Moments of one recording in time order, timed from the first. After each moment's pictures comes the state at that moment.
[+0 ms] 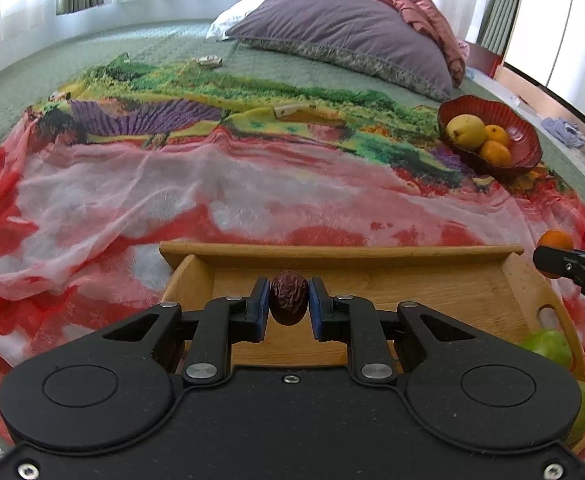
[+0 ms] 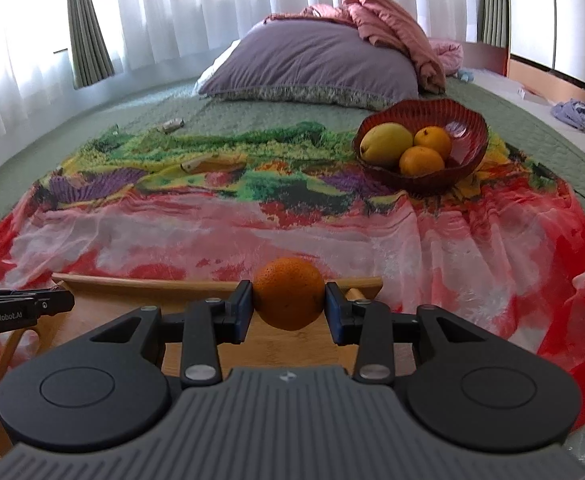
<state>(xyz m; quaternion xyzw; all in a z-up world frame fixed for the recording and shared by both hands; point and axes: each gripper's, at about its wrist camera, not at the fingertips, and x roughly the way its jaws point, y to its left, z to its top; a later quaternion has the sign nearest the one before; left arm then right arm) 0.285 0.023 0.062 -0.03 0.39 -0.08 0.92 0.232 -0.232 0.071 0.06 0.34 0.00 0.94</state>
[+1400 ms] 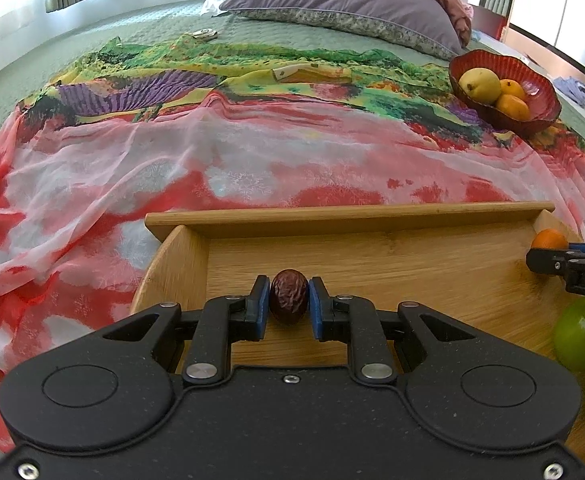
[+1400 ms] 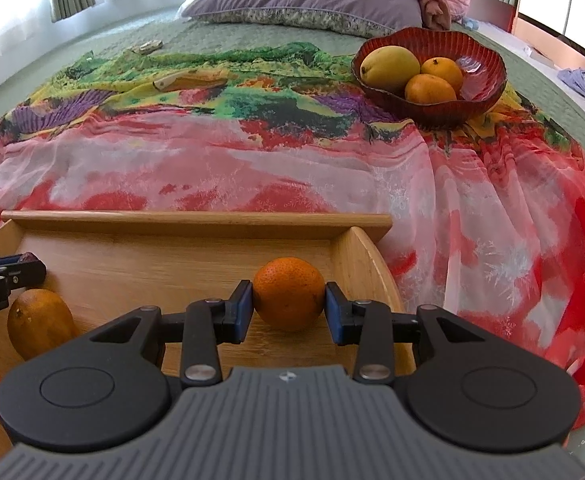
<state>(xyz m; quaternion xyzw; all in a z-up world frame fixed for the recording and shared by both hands) 0.298 0.011 0.028 0.02 0.42 -0.07 0.90 0.264 -0.226 0.023 0.02 0.44 -0.01 0.90</state>
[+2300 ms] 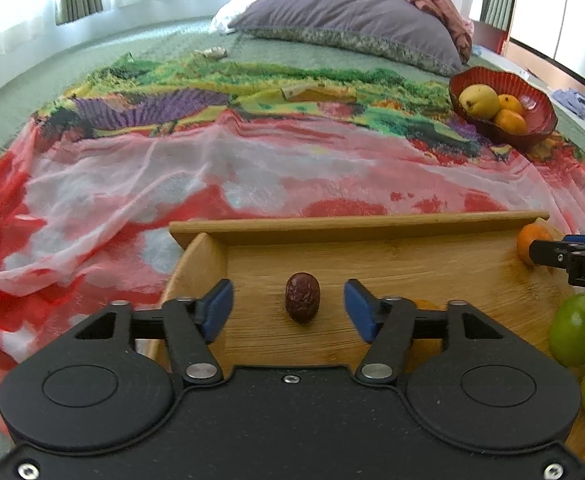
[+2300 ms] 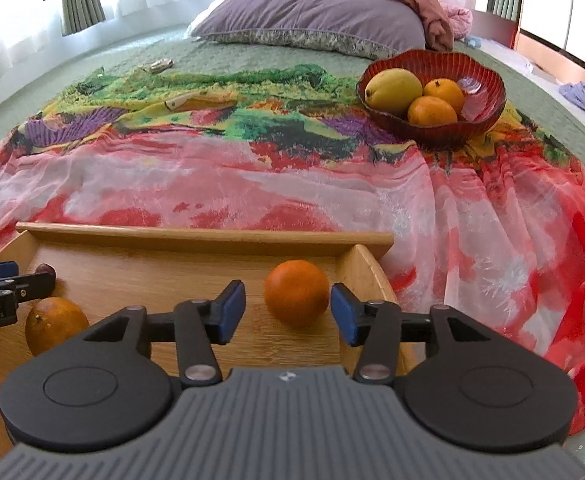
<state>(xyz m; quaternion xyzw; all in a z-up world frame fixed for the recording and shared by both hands) 0.277 0.021 0.044 0.02 0.39 -0.06 0.92 0.252 -0.224 0.037 0.02 0.41 0.00 0.91</state>
